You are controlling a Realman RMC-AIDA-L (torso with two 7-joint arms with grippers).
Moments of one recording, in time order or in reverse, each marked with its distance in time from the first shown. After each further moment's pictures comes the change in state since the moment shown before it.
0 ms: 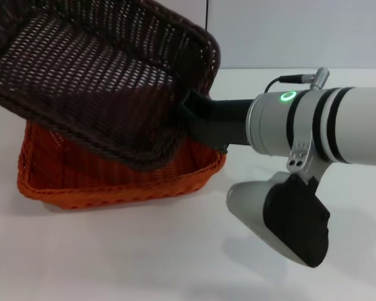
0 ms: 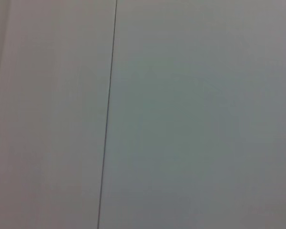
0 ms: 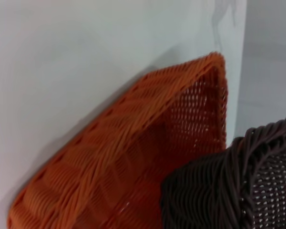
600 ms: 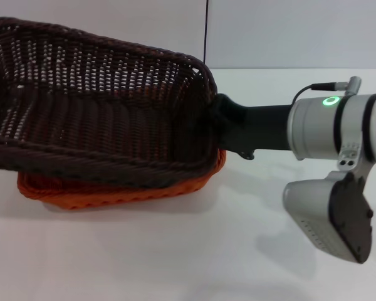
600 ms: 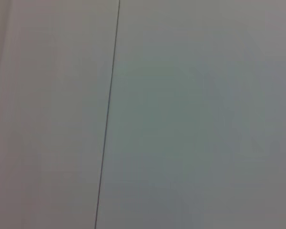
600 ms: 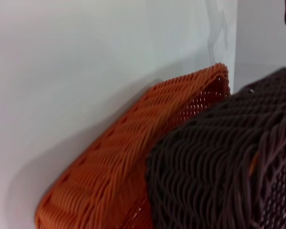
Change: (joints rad) left arm -0.026 0.000 0.001 -0.003 -0.021 -0.049 -0.001; right arm -0.071 -0.010 0.177 0.093 0.323 -0.047 -0.354
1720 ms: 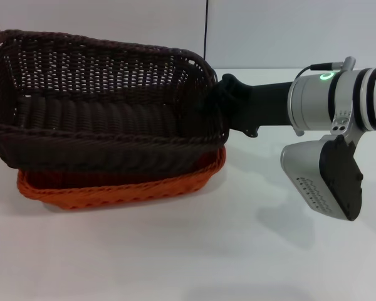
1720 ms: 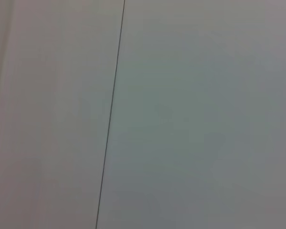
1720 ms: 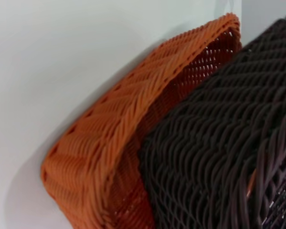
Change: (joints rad) left arm -0.027 0.000 -0.002 0.006 -0.036 -0.029 0.000; right arm 0.164 -0.003 0.135 0.276 0.094 0.026 -0.143
